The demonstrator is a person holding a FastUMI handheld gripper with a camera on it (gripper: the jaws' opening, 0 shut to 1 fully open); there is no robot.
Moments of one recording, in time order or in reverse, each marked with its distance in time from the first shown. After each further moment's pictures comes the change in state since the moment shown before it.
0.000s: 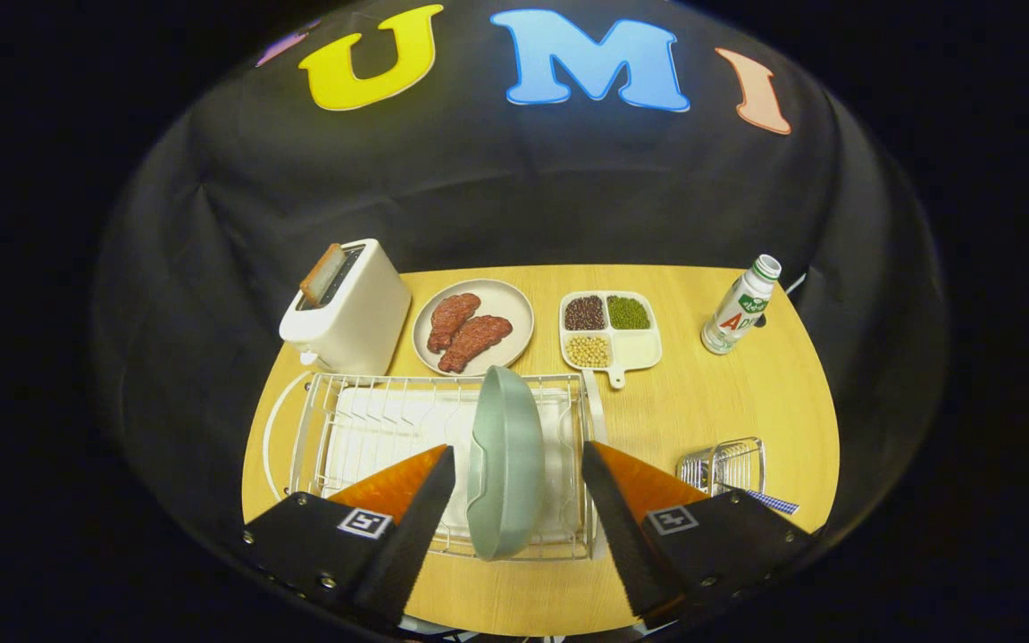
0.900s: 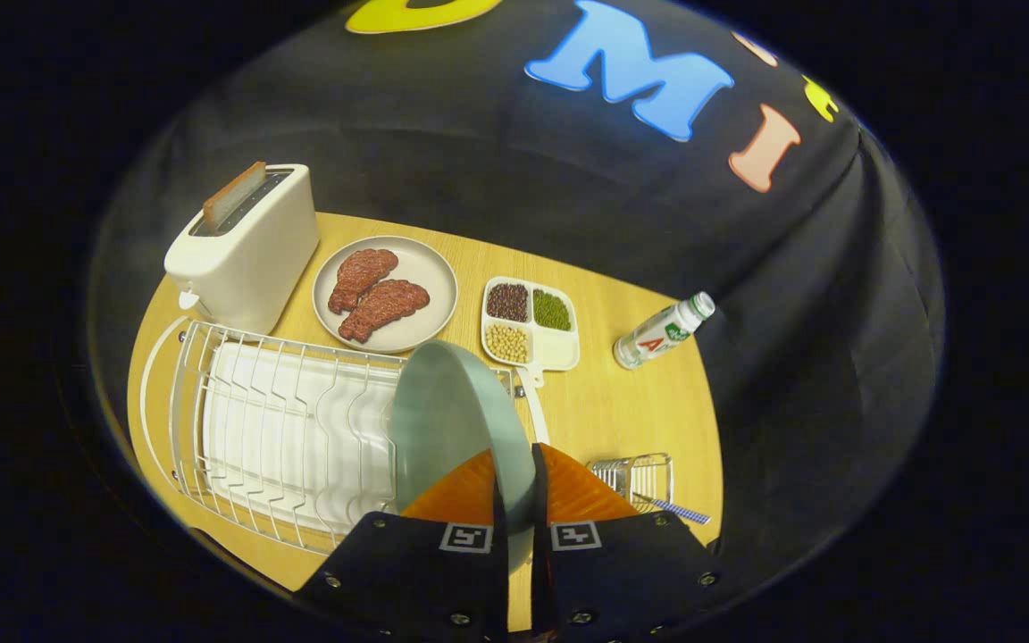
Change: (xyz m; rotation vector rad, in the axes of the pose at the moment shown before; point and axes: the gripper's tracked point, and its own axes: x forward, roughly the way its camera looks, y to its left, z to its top) arm 0.009 -0.005 0.025 -0.317 0.016 -0.495
